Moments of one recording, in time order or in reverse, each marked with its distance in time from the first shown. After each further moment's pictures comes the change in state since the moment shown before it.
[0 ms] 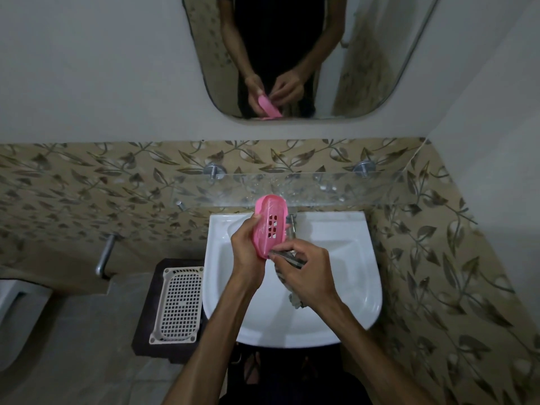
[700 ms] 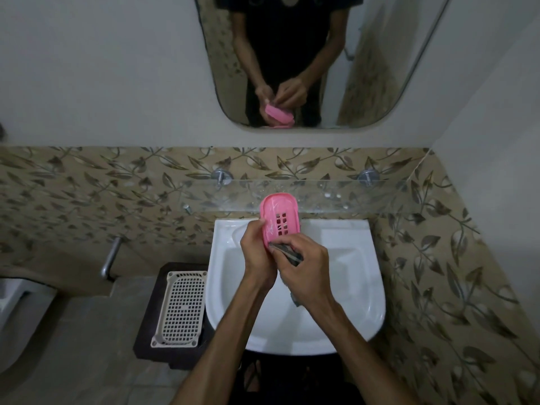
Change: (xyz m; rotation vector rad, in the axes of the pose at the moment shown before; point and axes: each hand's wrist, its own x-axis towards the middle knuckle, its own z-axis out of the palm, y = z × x) left_hand 0.009 -0.010 0.011 -0.154 -0.015 -0.007; right_hand 0.012 -0.017 0.009 -0.116 0.132 -0.180
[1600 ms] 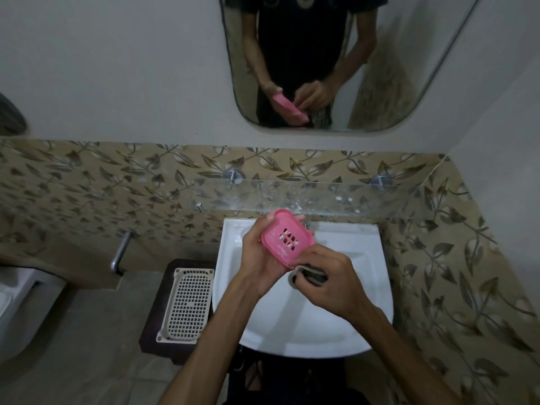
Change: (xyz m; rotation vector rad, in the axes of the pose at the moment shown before) left_hand -0.021 0.034 -0.010 -0.044 -0.211 -0.294; right_hand -0.003 0.014 -0.041 -0.147 -0.271 -0.266
